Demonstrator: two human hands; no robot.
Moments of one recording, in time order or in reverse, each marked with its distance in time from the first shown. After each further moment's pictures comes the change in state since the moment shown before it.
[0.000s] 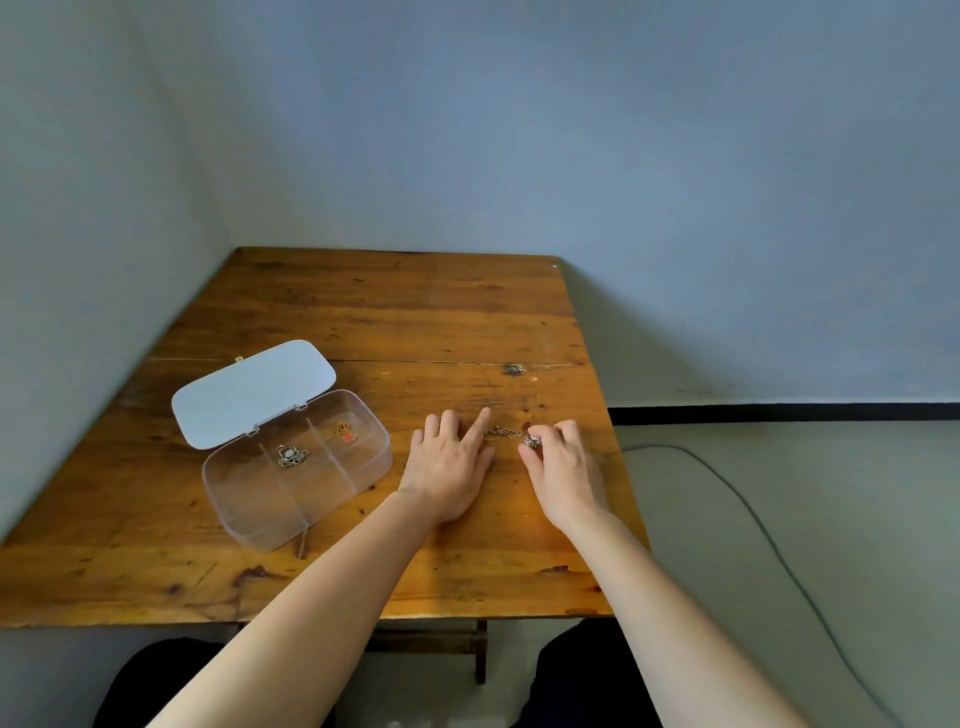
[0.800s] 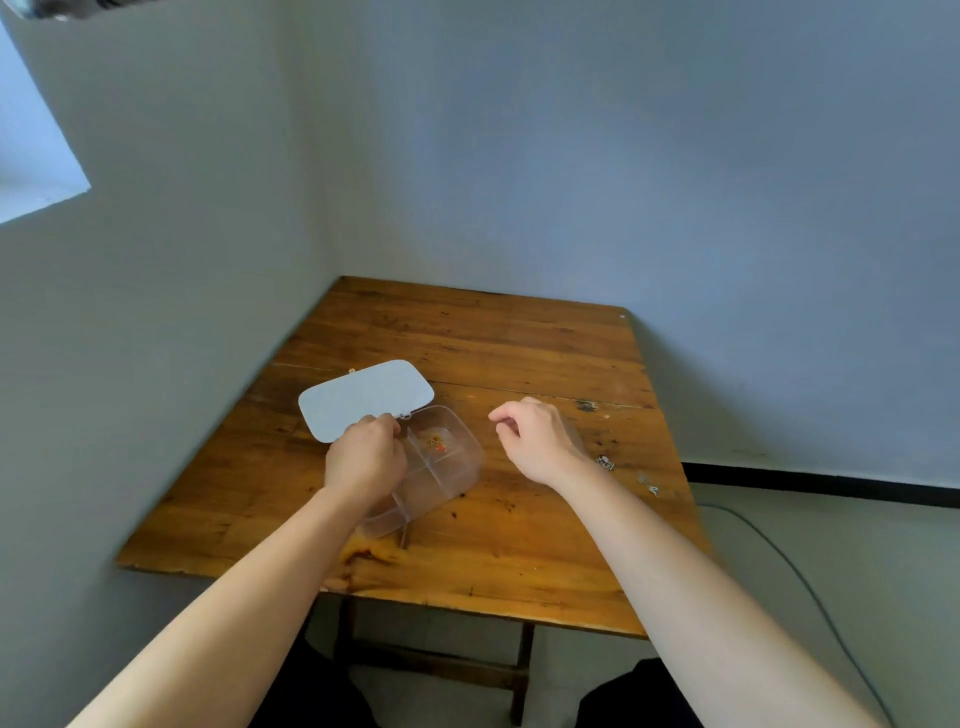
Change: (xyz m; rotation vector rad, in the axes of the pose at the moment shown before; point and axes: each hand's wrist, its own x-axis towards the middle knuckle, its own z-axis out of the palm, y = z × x) left_hand -0.074 -0.137 -0.097 -0.159 0.196 -0.479; right_hand 0.029 -0.141 -0.018 0.062 -0.159 -0.313
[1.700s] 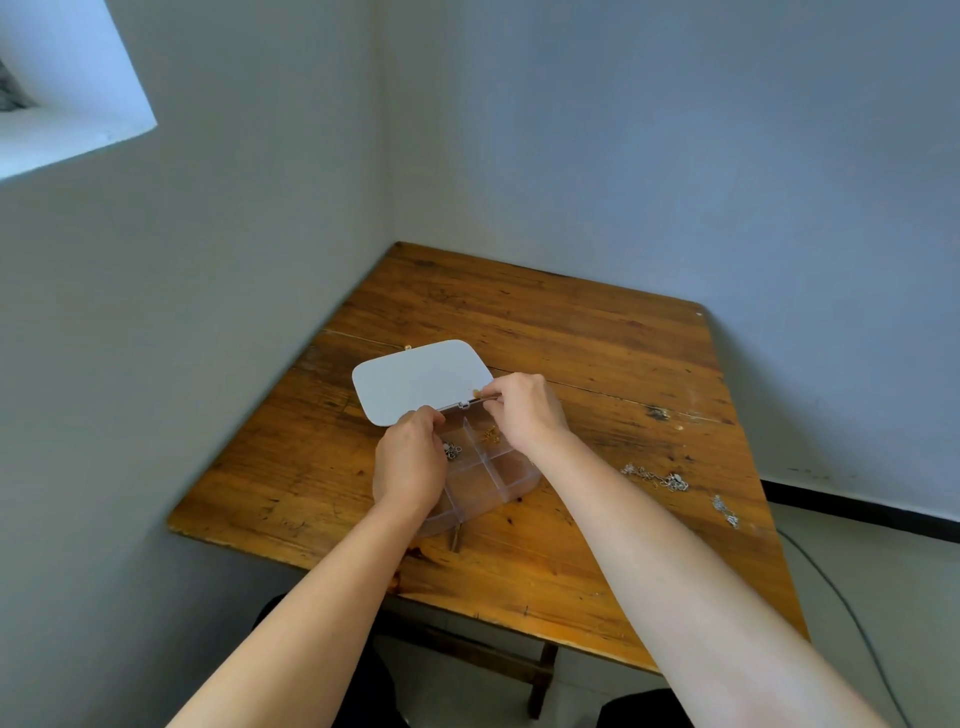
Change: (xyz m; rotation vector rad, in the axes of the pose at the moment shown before) left_hand 0.001 -0.022 0.027 -0.240 0.174 -0.150; right_hand 0.068 -0.072 0.053 -0.042 -0.047 0.004
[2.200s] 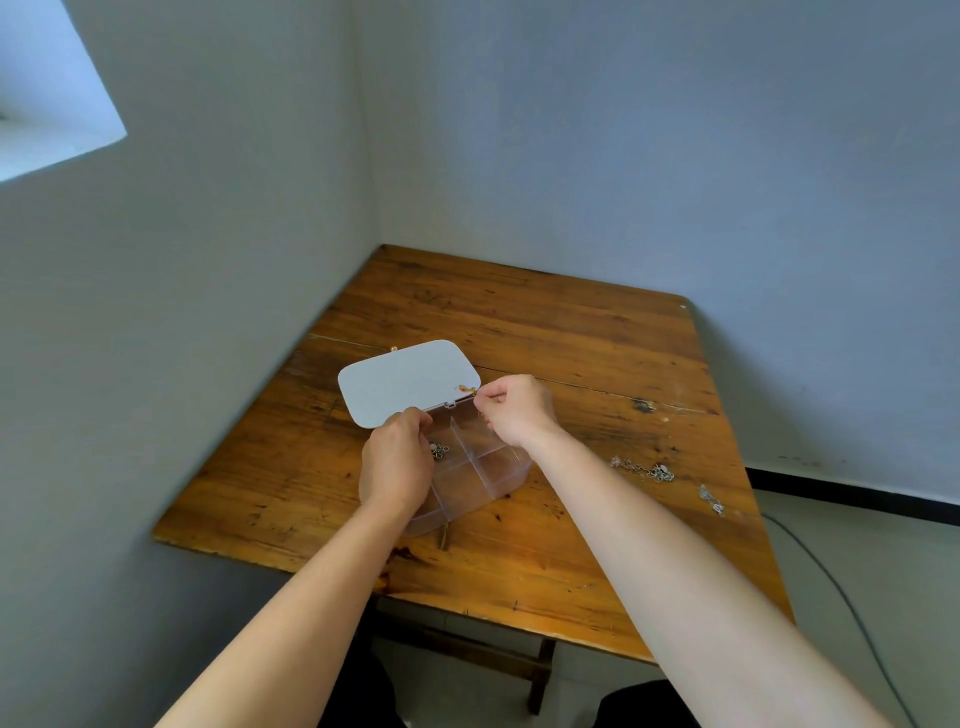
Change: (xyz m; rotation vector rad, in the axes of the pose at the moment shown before) left_hand -0.001 0.002 -0.002 -0.010 -0.015 0.007; right_hand -0.009 0.006 -0.008 0.475 -0.031 0.249
